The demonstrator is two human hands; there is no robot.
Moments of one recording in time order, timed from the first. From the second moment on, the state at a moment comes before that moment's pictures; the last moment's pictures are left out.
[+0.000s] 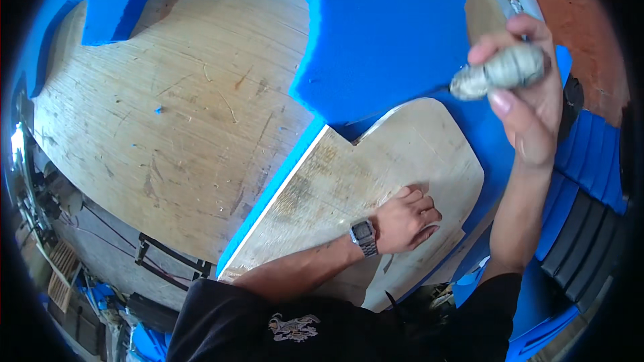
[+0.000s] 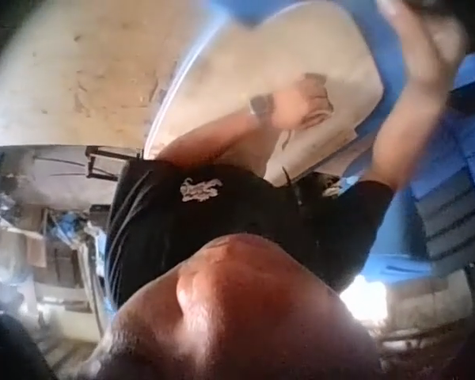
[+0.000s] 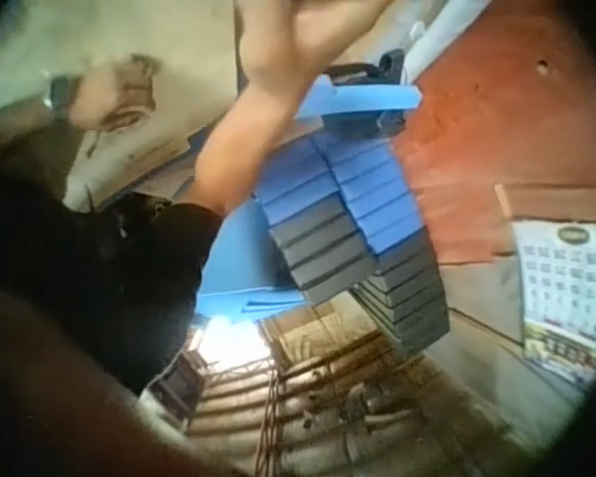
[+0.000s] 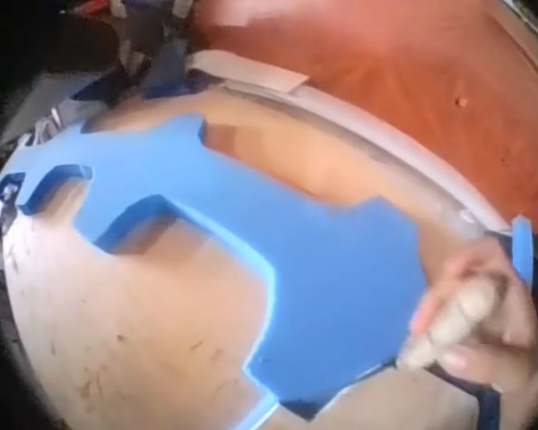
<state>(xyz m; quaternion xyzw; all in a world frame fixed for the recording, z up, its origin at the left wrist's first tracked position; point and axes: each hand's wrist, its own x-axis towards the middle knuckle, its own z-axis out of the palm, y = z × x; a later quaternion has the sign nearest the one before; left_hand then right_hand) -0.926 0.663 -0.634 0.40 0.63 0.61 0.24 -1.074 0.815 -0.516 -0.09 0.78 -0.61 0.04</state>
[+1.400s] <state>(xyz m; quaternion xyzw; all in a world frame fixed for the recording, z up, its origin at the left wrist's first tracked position) -0.934 0.640 -0.641 0.42 0.63 0.61 0.23 -1.154 0.700 -0.525 -0.10 0.55 -0.81 0.18</state>
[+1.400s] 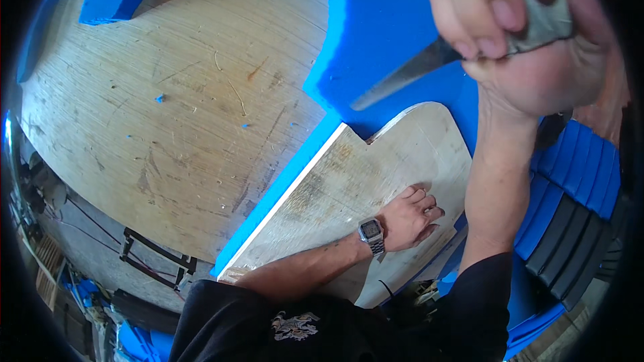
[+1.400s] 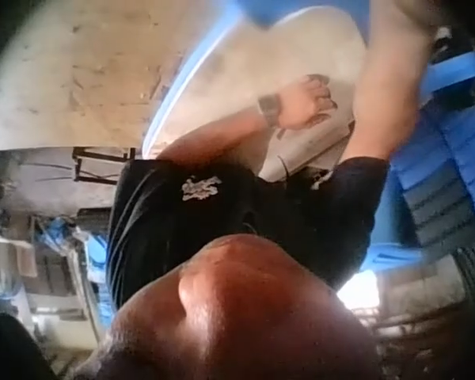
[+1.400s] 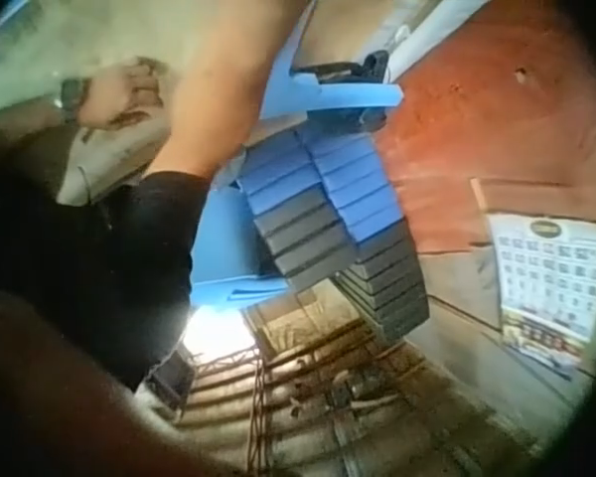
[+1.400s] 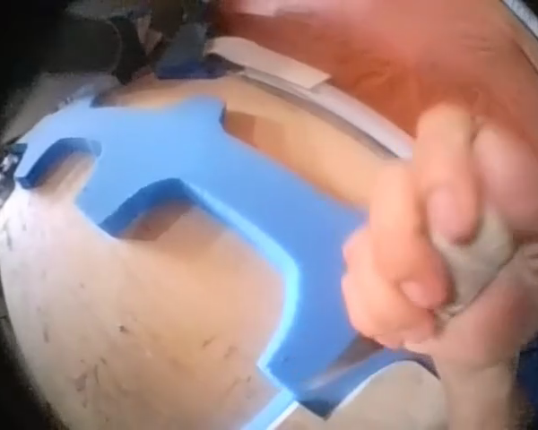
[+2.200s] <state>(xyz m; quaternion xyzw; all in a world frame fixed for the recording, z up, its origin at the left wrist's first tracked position) -0.939 0.694 -0.642 0.43 0.63 0.59 0.27 -1.154 0.774 -0.523 0.11 0.56 -0.82 -0.09</state>
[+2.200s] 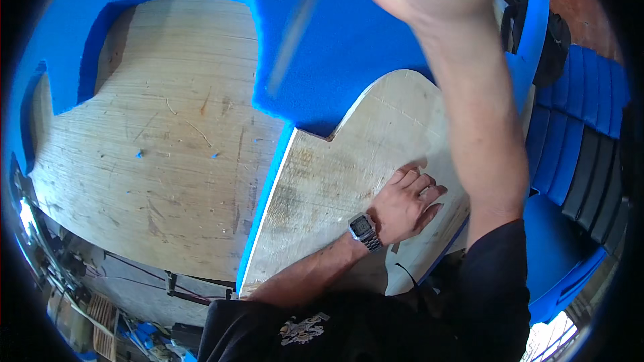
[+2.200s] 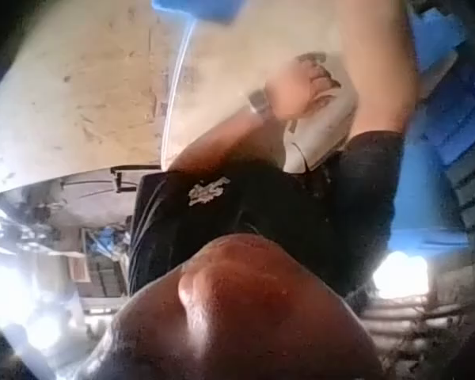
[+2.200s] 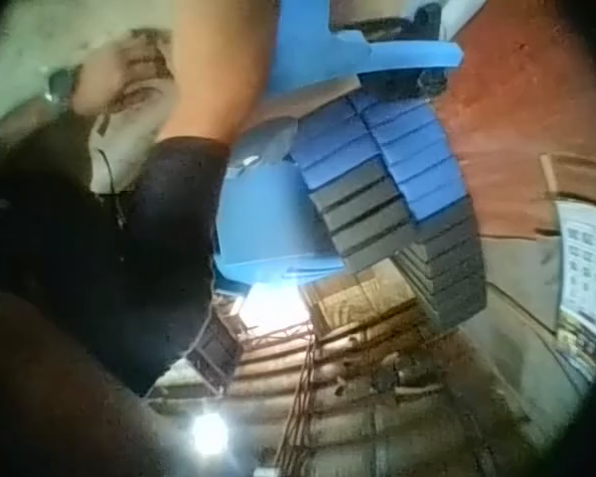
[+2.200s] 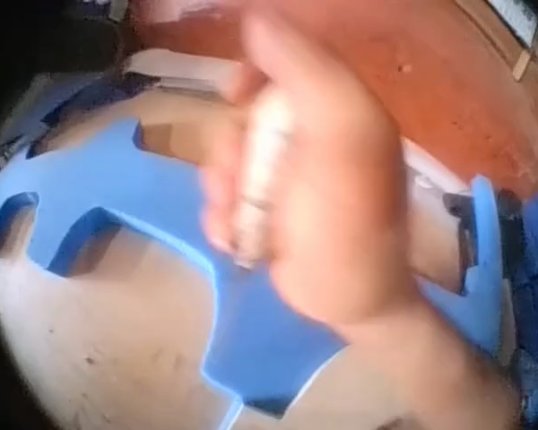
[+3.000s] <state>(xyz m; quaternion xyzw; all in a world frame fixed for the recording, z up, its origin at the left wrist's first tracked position) -0.945 0.702 -0.678 0.41 0.63 0.61 0.26 -1.087 0.852 -0.513 -0.24 0.92 -0.05 0.32</state>
